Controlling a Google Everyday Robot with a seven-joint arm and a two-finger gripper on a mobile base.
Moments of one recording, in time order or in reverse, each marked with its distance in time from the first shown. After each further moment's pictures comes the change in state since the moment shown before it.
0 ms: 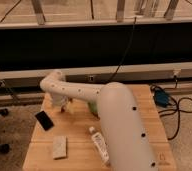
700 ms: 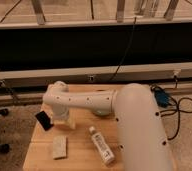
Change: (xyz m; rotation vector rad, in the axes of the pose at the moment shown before) arm -0.087 0.024 0.009 0.028 -0.095 -0.058
